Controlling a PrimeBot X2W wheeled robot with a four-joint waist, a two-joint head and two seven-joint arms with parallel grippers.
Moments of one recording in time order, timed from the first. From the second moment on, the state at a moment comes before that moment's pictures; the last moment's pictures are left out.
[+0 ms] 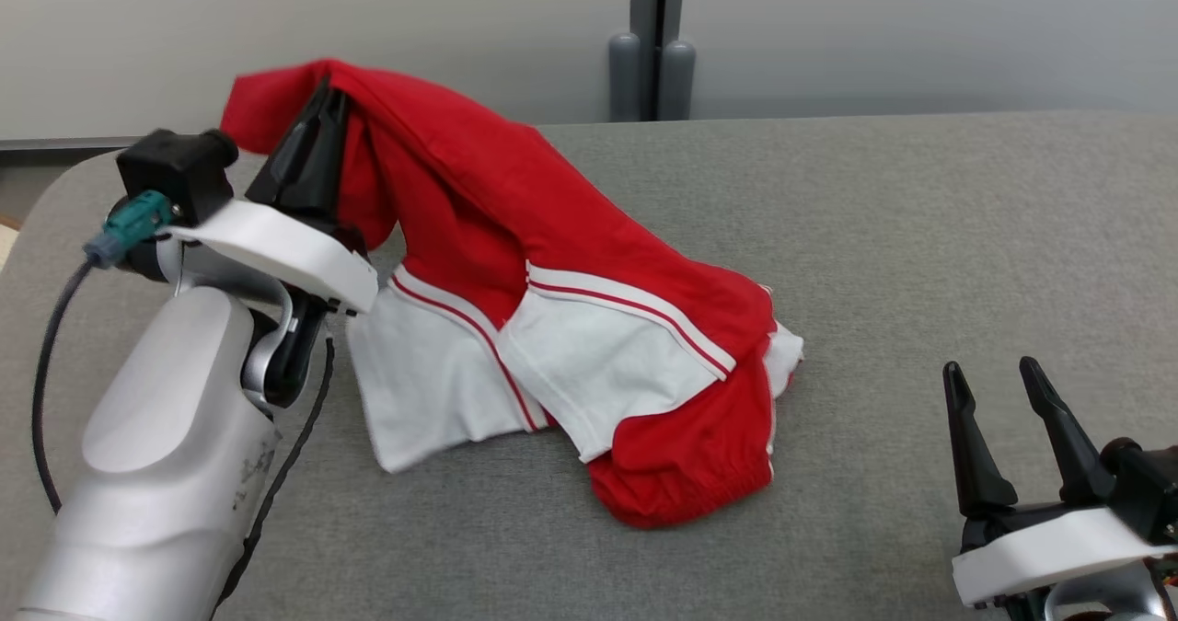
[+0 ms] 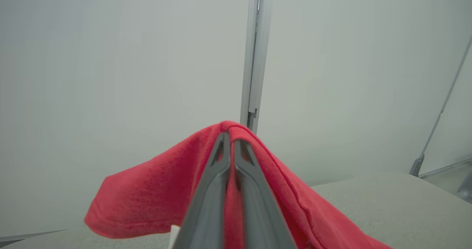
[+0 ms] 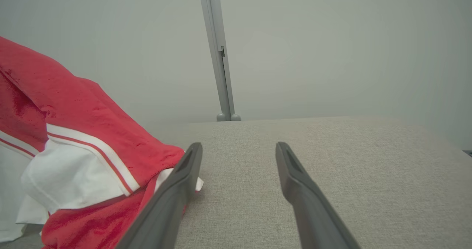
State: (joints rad) left arm -0.72 0.24 -0.40 0.57 -0.59 -0.09 -0.23; right arm 0.03 -0.09 0.01 -0.06 0.22 0.13 0.01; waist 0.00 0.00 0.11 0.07
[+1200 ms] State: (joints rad) left arm -0.93 0.46 -0.17 0.71 -0.68 -0.04 -0.22; right arm 0.00 -0.19 0.02 -0.20 0.22 0.13 0.12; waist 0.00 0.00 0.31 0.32
